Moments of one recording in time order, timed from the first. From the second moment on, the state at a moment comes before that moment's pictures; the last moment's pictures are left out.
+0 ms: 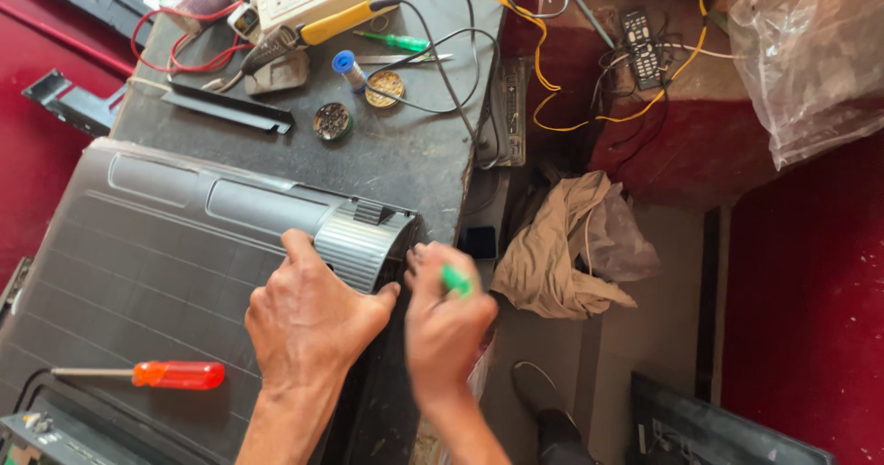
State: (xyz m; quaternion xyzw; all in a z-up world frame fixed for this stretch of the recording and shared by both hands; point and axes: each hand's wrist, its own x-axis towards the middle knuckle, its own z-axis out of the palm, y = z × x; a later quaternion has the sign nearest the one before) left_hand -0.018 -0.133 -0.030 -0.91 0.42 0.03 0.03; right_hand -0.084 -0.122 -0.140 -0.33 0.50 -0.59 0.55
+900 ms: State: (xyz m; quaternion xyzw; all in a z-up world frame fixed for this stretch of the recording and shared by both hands) left_hand -0.009 -0.099 -0.031 -0.90 0.44 0.03 -0.02; right_hand -0.104 -0.125 -0.147 -0.28 0.41 -0.58 0.65
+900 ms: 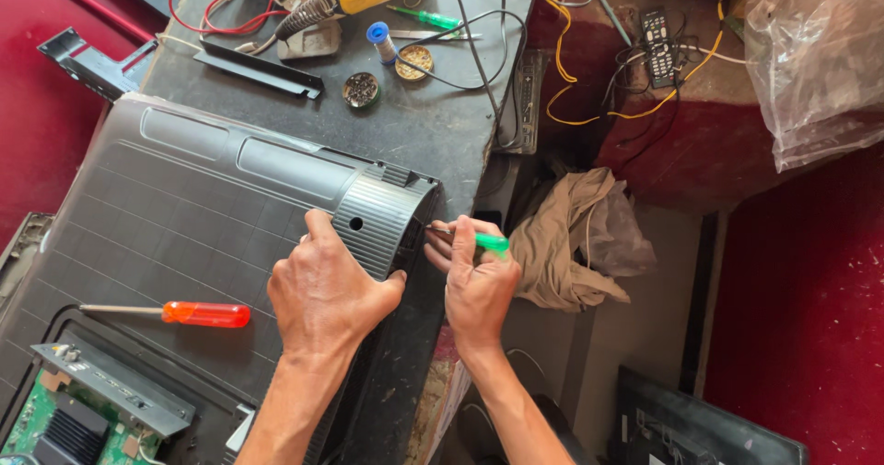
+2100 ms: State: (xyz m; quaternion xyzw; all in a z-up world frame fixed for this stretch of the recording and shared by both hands) left_hand -0.007 -0.074 -0.022 -0.88 0.48 0.06 -0.04; right_hand -0.125 -0.173 -0.132 -0.40 0.43 -0.41 0.70
